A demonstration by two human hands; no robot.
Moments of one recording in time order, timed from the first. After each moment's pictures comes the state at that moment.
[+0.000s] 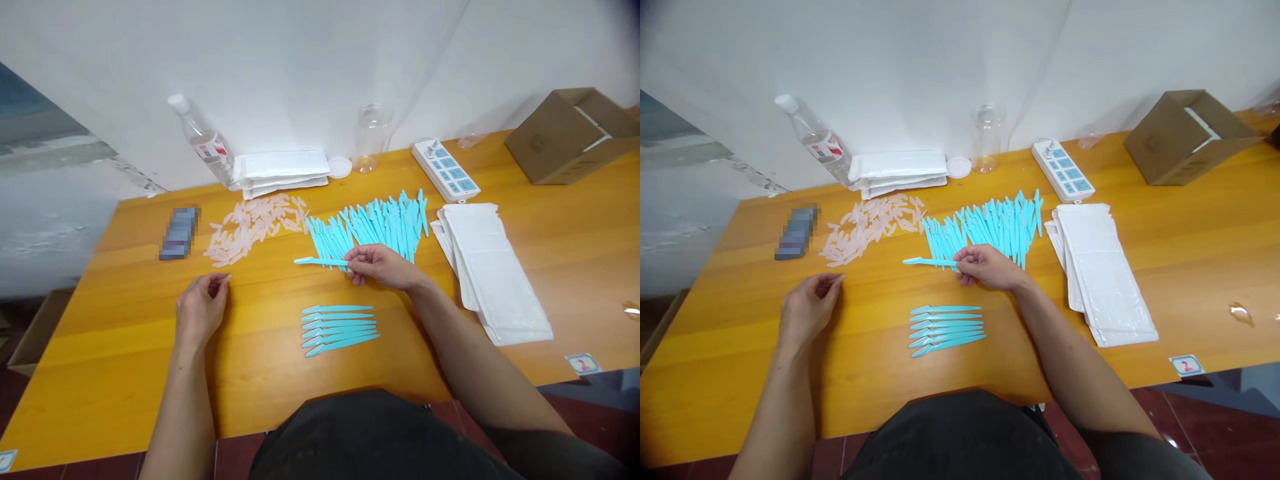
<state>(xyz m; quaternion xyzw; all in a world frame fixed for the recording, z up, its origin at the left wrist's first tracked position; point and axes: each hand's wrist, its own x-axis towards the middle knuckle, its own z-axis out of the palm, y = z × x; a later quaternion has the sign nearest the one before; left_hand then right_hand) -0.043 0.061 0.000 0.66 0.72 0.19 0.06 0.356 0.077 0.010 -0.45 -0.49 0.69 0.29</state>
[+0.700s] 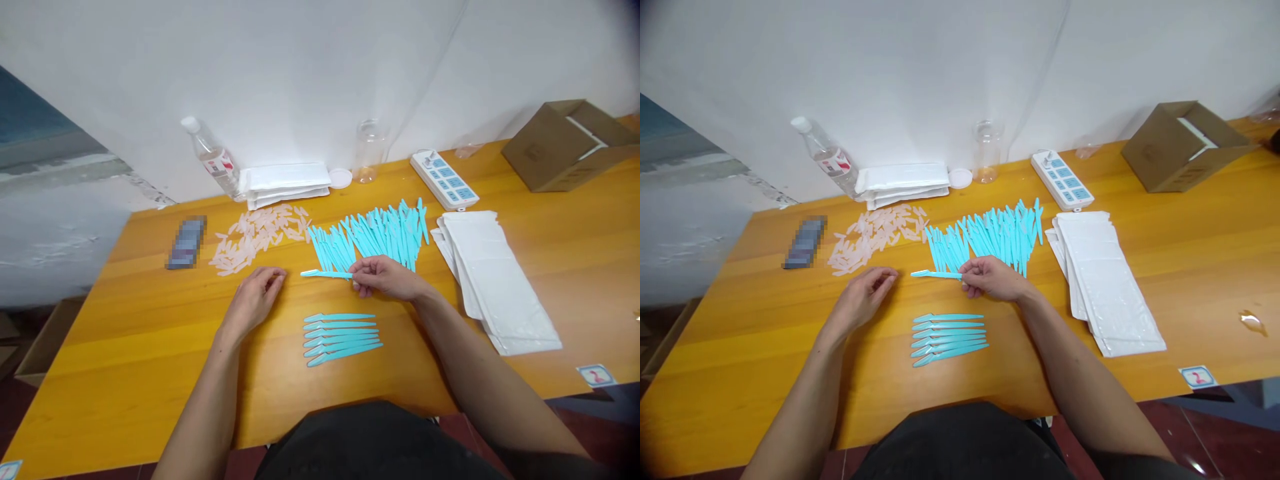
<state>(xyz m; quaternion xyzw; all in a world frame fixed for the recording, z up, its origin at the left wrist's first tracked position) 0.038 0.079 0.013 0.78 0.54 0.19 0.24 0.362 0.071 0.008 -0.47 -0.48 0.69 0.26</state>
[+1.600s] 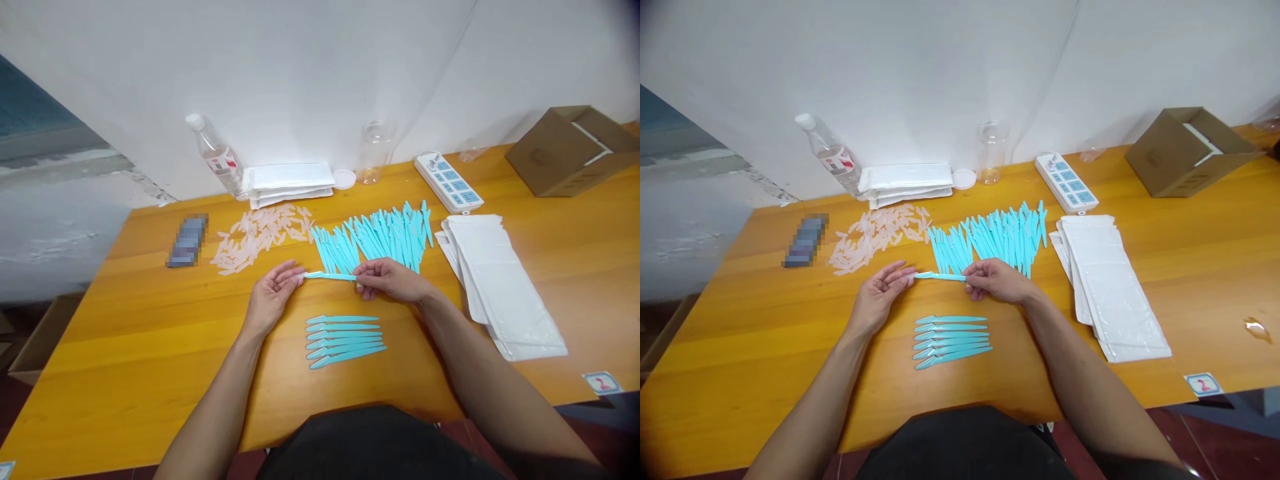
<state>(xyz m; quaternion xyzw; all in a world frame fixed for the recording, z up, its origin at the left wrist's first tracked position) 0.071 0.070 -0.014 0.45 0.49 0.44 0.61 0.365 0.073 0.002 -0.46 -0.47 0.71 0.25</state>
